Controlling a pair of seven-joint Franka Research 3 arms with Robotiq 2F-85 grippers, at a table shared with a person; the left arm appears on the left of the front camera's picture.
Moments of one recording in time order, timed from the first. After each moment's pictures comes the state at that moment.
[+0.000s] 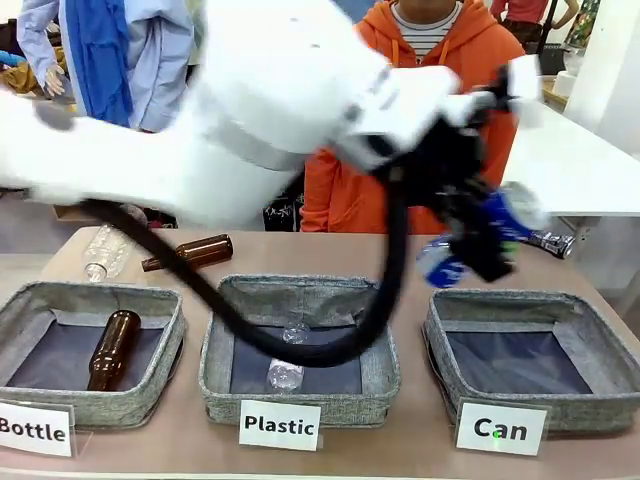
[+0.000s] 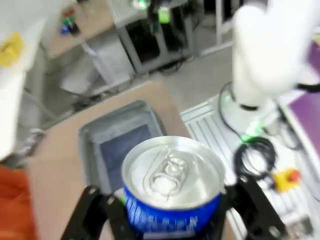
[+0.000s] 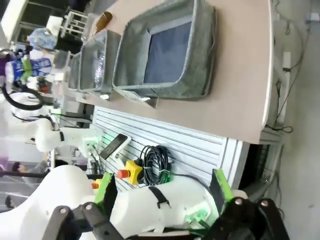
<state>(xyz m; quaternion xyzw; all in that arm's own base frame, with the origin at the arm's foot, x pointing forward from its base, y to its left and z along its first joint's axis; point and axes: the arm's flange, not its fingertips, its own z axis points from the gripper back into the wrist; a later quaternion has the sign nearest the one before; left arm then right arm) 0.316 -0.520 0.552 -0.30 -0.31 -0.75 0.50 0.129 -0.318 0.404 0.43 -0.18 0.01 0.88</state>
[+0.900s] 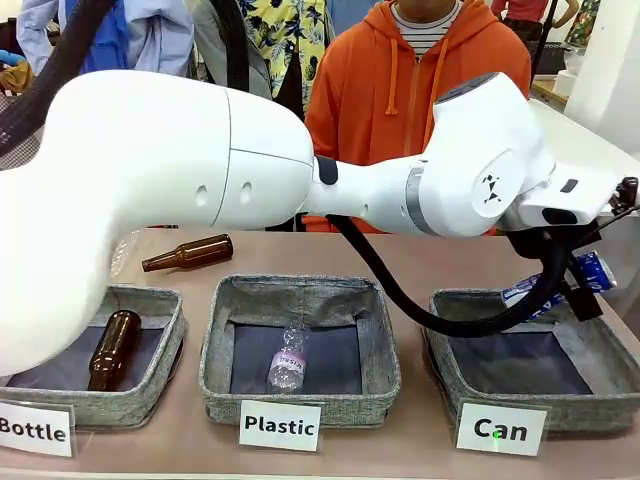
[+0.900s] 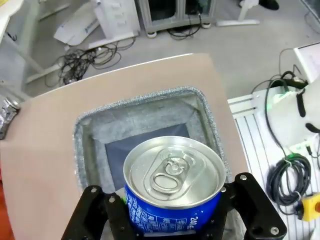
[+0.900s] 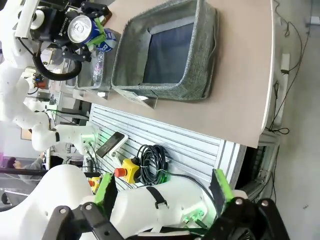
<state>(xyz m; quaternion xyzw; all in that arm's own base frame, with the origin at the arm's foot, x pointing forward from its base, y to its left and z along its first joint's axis) 0.389 -0.682 0.446 -0.26 -0.22 -0.73 0.60 0.138 -0.313 0.416 0.41 -0.18 0.03 0.89</state>
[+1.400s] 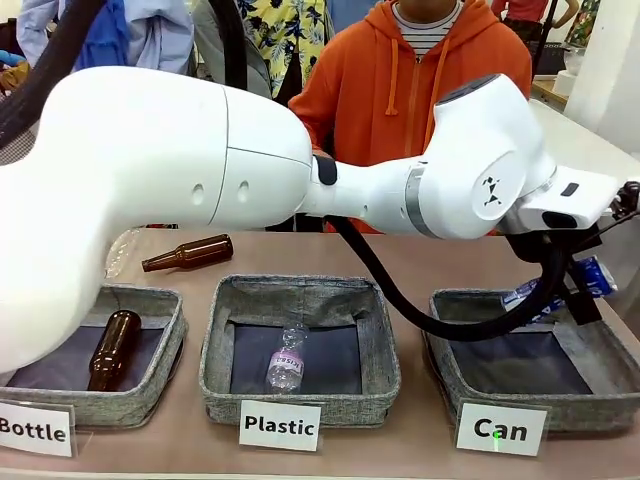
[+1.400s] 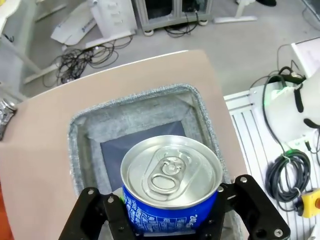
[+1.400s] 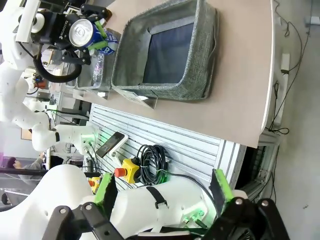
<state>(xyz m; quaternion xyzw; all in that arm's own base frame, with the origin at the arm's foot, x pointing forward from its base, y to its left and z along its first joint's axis) 0.383 -0.681 0.442 -0.25 -0.21 -0.74 0.59 0.138 -0.313 0.416 0.41 -0.18 0.03 0.89</state>
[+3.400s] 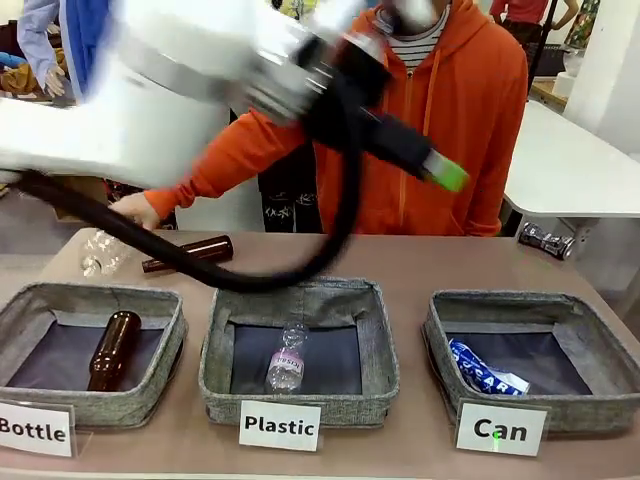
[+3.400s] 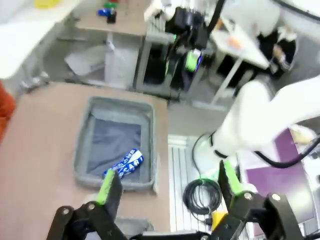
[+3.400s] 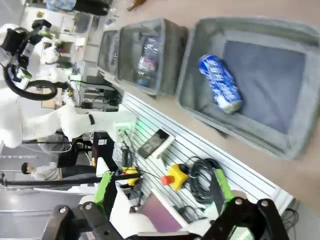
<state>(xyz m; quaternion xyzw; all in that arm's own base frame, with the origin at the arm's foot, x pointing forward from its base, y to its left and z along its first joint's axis) 0.368 -0.369 0.602 -0.46 -0.28 -0.54 0.65 0.264 -0.143 0.487 0.46 -0.08 0.09 0.88</state>
